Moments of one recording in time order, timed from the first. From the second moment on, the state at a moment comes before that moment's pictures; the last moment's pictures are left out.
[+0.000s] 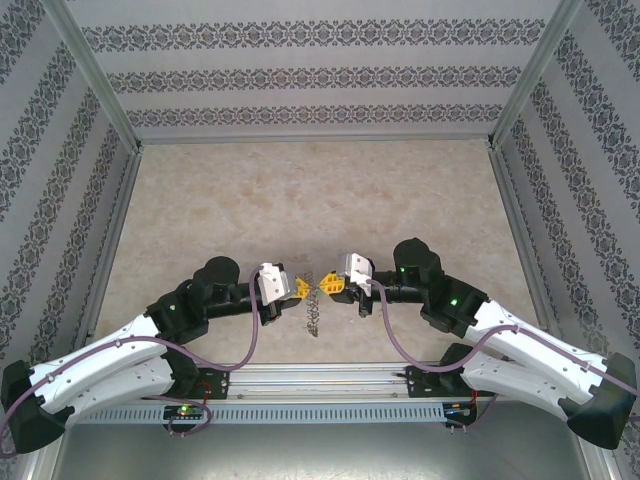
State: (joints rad) left arm -0.89 0.77 0.60 -0.14 0.32 0.26; right arm 0.87 0.85 0.67 -0.13 -0.53 -0.26
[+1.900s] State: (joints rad) left arm -0.89 0.77 0.59 -0.12 0.32 0.26; right arm 0.86 0.89 0.67 -0.13 -0.57 -0.27
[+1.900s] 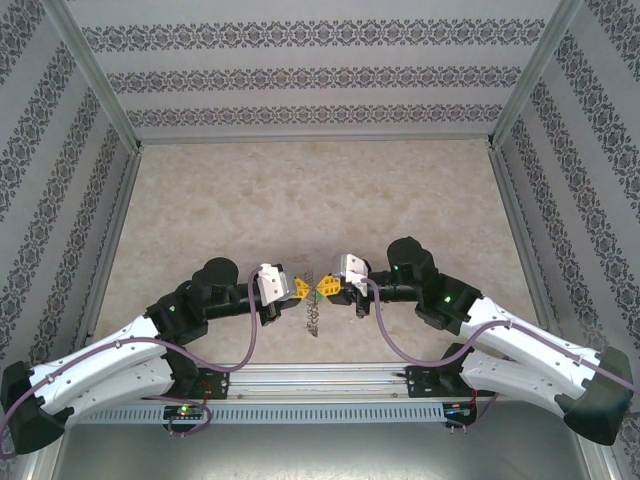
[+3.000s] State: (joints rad) left arm -0.89 0.72 0.49 -0.14 0.00 0.19; right arm 0.85 0.94 0.42 -0.30 0.03 0.30
